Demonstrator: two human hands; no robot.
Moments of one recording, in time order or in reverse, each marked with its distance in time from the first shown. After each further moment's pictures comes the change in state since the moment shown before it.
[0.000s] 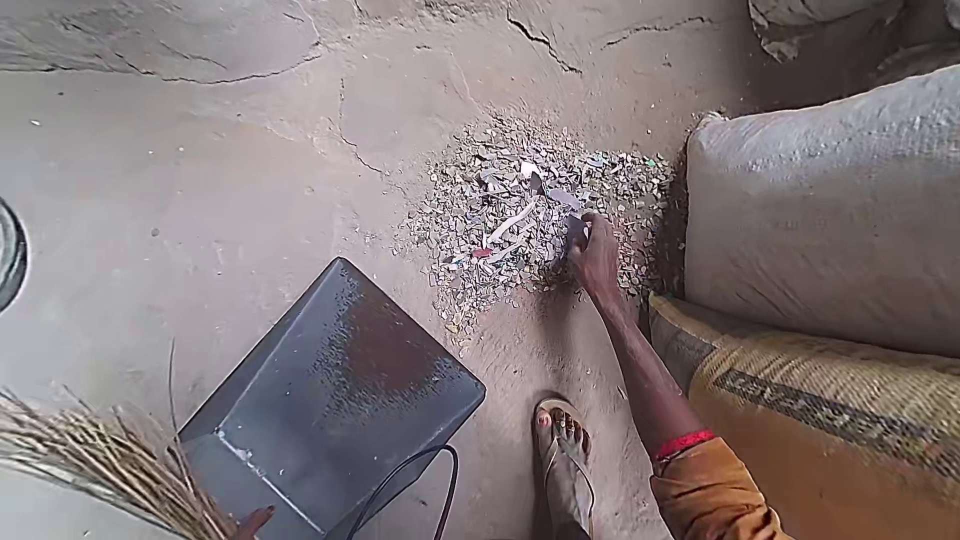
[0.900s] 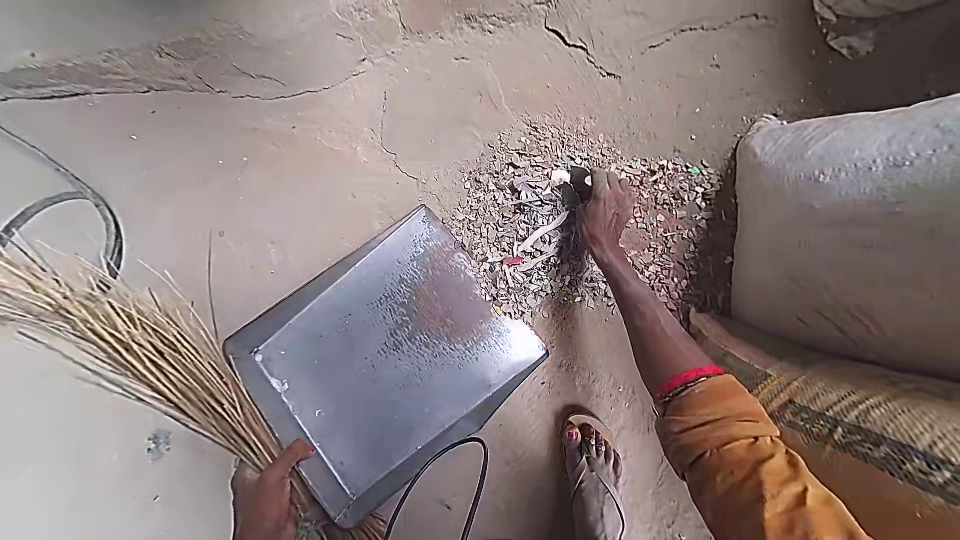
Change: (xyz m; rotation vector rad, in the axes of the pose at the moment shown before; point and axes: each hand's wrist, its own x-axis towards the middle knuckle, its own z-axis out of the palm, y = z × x) left_hand -0.054 0.137 0.039 -0.150 -0.054 0.167; right_hand 0.083 -0.056 0.042 -0.185 0.210 -0.237
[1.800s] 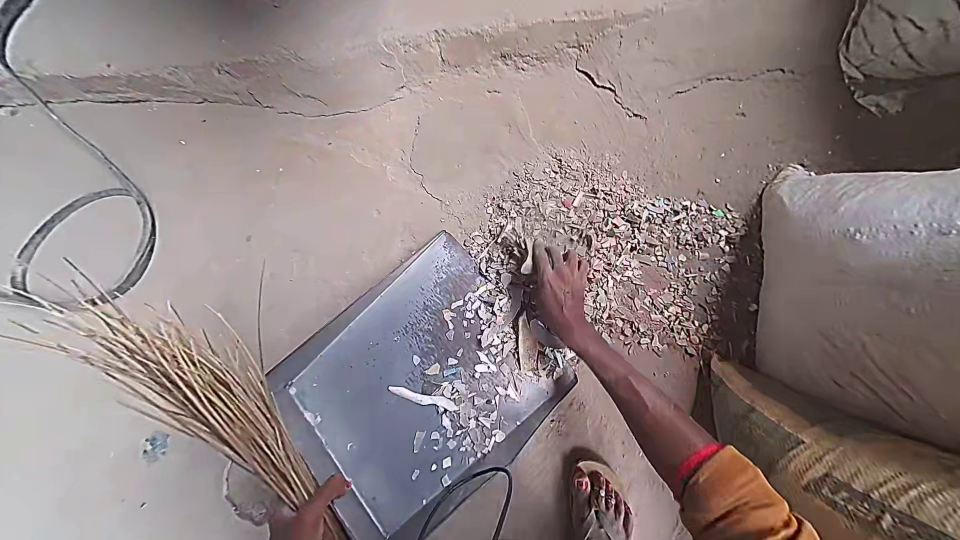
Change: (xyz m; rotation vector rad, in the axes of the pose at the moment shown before) left_hand -0.039 -0.013 0.021 -0.081 0.002 -0.145; right_hand -0.082 -0.069 0.016 0.014 -0.240 -0.317
